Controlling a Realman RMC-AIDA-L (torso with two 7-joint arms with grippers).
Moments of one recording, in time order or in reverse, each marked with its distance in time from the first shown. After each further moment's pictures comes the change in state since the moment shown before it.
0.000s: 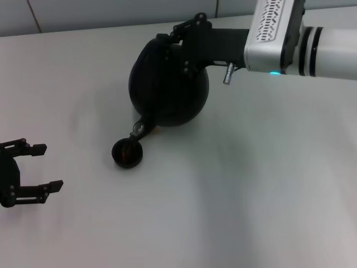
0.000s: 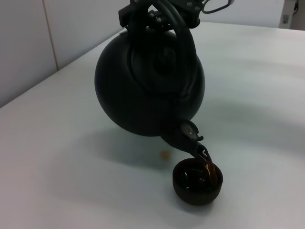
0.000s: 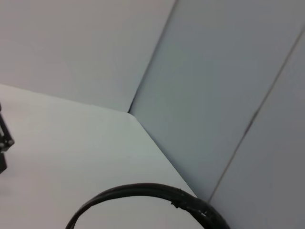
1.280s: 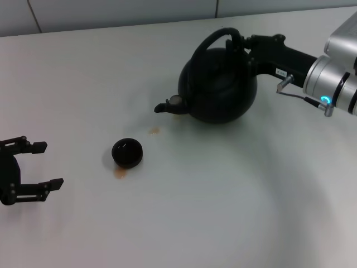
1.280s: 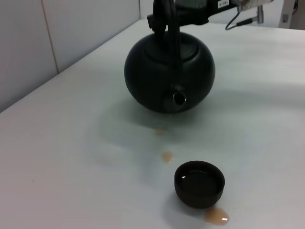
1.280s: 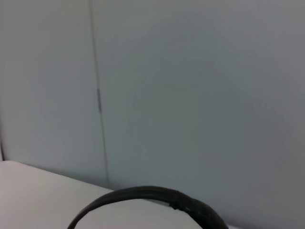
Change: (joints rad) left arm -0.002 -0.002 0.000 0.009 0.000 0.000 0.002; right arm -0.145 -0.003 0.170 0.213 0.304 0.007 0.027
